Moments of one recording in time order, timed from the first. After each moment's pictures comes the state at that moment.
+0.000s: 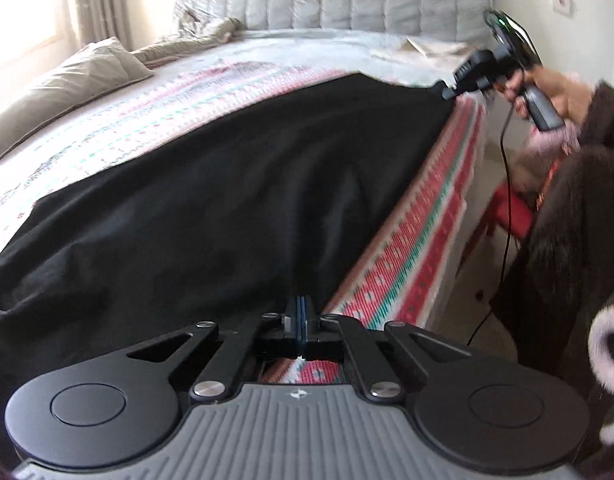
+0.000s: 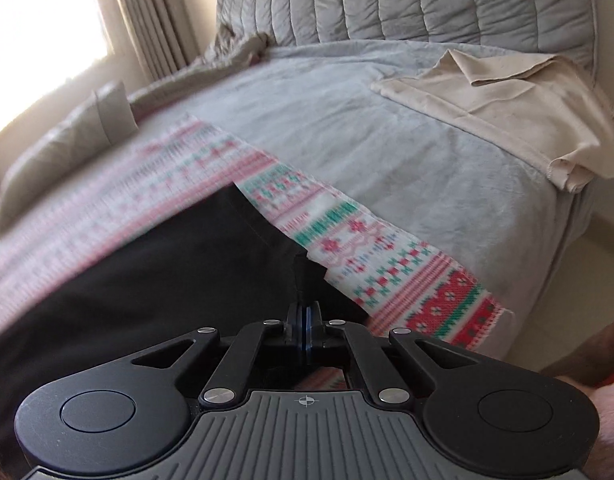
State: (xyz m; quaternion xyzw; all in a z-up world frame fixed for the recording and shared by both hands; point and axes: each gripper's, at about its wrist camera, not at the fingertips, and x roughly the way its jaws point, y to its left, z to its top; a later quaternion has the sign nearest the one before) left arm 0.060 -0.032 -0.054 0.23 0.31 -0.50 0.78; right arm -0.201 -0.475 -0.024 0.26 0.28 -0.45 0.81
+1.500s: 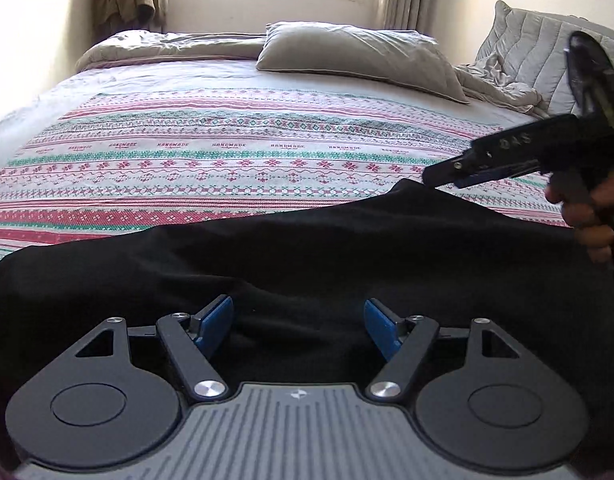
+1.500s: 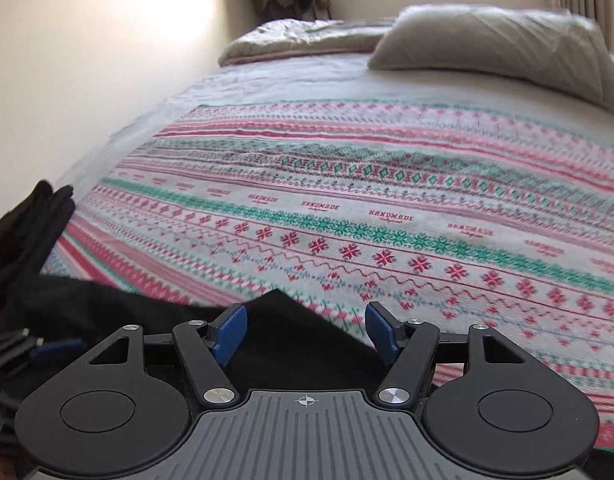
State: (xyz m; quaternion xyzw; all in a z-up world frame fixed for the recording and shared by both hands) left arm 0.207 0.068 -0.042 0.02 0.36 -0.15 0.92; right arm 0.261 -0.243 -0.032 0.10 0.40 0.06 0.91
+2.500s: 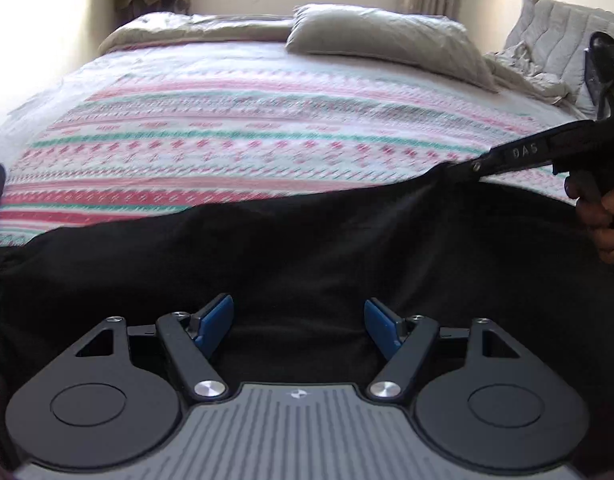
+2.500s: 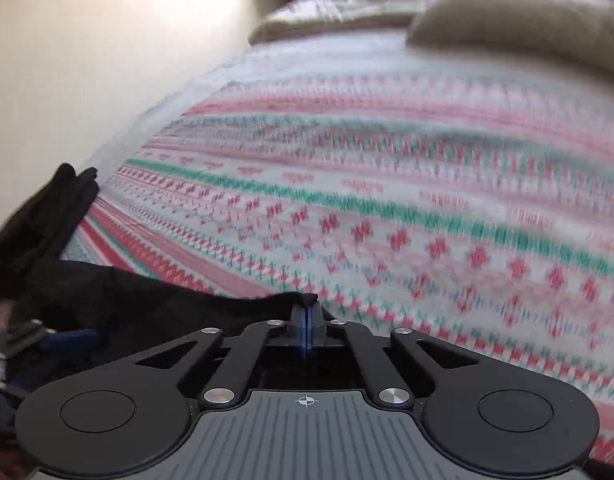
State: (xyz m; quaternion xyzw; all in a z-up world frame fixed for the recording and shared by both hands) left arm 0.217 0.087 -0.046 0.03 0.39 -0.10 0.91; right arm 0.273 -0.223 -0.044 0.09 0.40 0.11 0.91
